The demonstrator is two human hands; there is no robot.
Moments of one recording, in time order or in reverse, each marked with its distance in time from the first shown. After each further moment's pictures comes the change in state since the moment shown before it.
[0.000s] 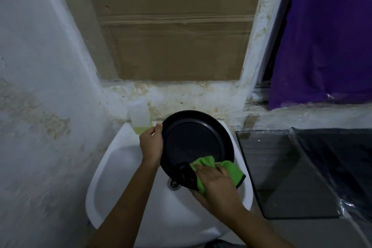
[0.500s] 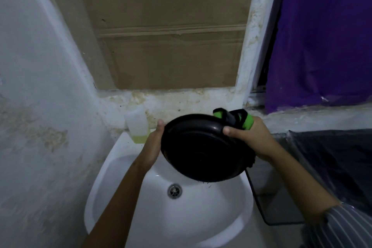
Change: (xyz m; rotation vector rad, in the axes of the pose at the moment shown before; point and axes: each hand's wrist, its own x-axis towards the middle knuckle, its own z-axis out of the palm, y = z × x) left_hand -0.009 0.038 -0.017 0.093 -0.628 0.180; right_hand 0.063 0.087 -0.100 1.126 0.199 0.368
